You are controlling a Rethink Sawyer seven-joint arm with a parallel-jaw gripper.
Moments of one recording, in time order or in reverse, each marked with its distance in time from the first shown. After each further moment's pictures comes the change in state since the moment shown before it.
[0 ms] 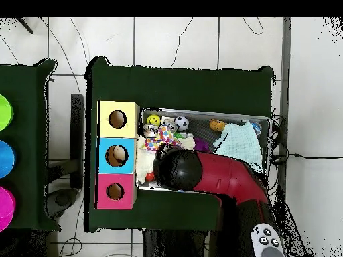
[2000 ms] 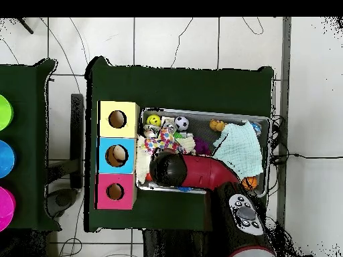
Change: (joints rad) arm 0.026 0.237 -0.002 -0.001 -0.045 -0.226 0.000
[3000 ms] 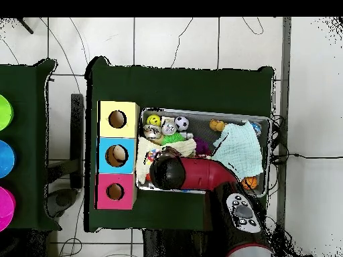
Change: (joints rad) arm 0.004 0.015 -0.007 0.000 -0.069 0.000 0.000
